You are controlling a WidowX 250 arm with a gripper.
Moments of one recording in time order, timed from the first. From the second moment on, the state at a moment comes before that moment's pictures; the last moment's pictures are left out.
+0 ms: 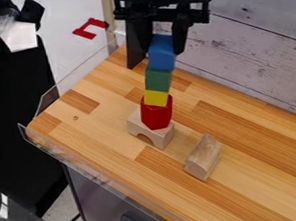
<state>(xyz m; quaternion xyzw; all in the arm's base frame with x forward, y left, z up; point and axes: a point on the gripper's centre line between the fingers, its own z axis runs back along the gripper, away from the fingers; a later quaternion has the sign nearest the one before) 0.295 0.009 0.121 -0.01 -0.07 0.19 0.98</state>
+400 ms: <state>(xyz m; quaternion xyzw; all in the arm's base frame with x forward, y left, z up) 0.299 0.010 0.118 -0.01 -0.07 0.20 0.98</state>
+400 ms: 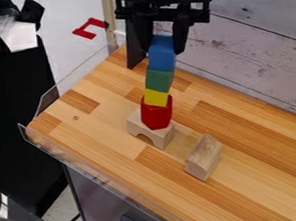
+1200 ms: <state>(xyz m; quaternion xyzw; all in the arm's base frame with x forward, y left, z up) 0.295 0.001 0.142 -0.03 -0.10 0.21 0.97</state>
